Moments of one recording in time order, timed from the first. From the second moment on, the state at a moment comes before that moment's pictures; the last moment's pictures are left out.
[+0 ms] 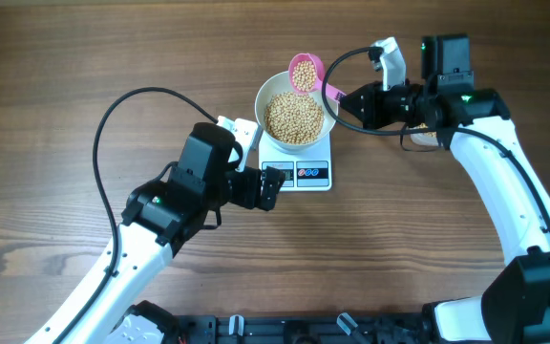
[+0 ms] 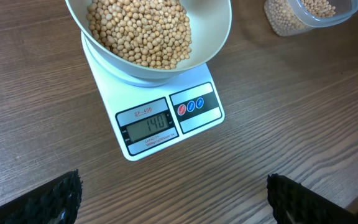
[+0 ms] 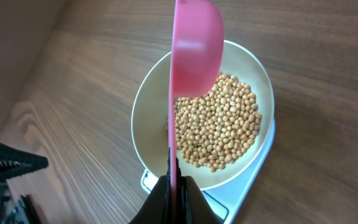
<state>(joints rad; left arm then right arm) -0.51 1.17 0.90 -0.59 0.19 -0.25 0.13 1.60 1.29 -0.62 -0.68 -0.02</state>
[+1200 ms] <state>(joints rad) -0.51 1.17 0.90 -0.59 0.19 -0.25 0.15 1.51 1.29 -0.70 -0.50 -0.25</state>
